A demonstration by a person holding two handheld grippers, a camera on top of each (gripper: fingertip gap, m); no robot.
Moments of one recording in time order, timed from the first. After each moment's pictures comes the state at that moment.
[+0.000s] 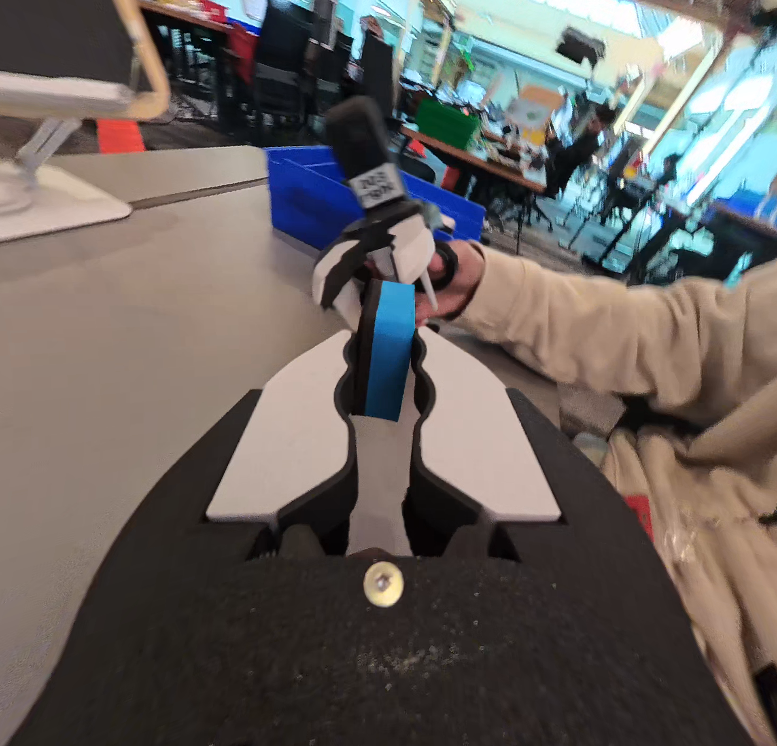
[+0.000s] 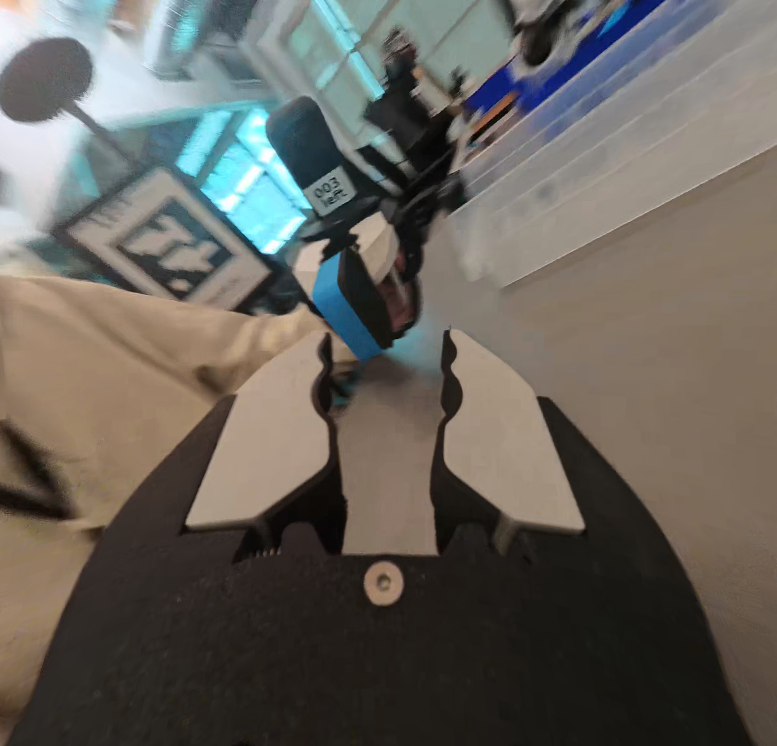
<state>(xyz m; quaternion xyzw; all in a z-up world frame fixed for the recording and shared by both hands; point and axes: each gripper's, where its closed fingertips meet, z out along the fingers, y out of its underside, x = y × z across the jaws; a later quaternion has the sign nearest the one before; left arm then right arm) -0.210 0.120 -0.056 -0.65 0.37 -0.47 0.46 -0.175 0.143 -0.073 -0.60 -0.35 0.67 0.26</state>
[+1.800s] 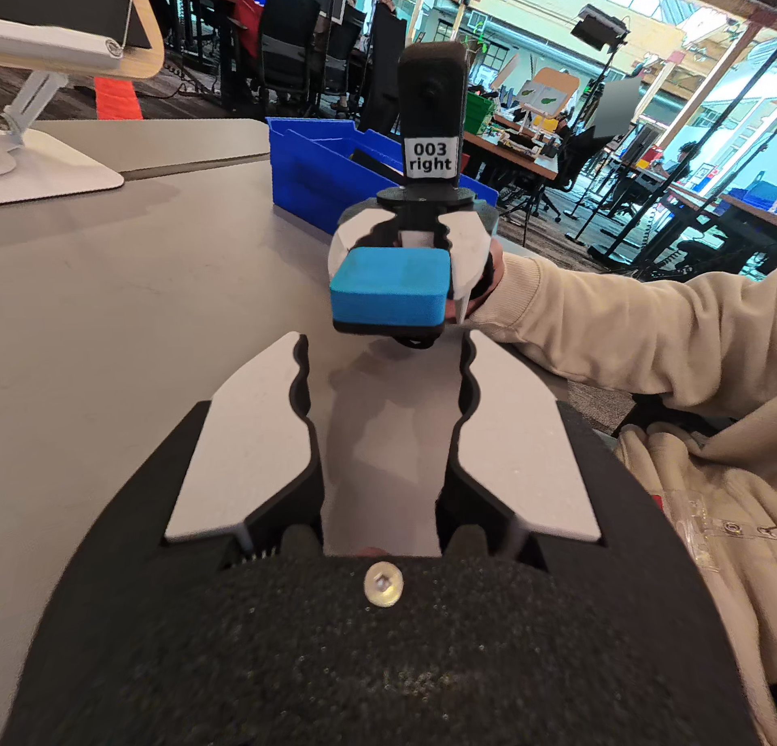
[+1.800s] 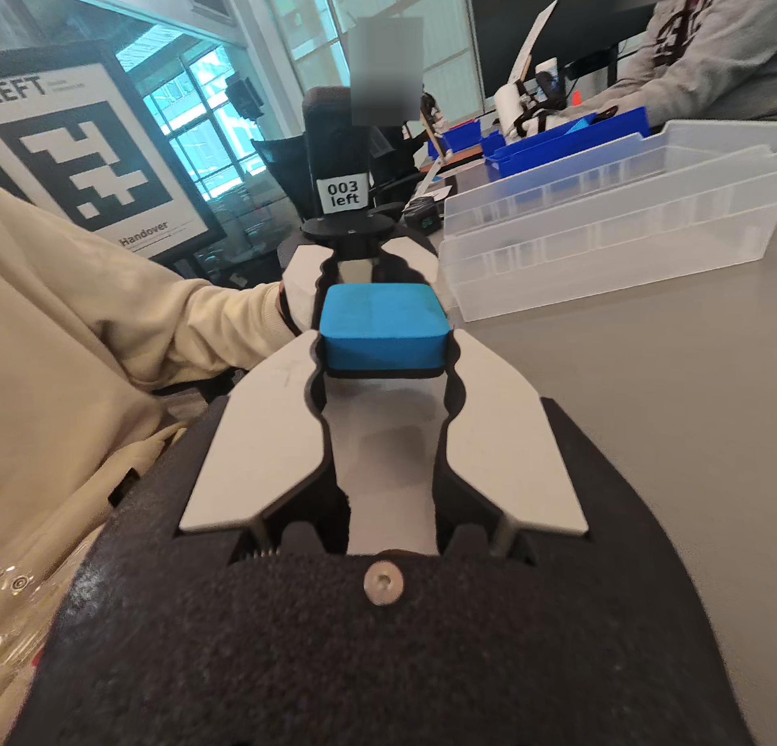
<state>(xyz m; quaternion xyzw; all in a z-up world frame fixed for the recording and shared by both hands) -0.202 0.124 -0.074 -0.67 0.37 -0.47 0.44 -0.187 0.131 -0.067 -0.56 -0.43 0.60 0.38</state>
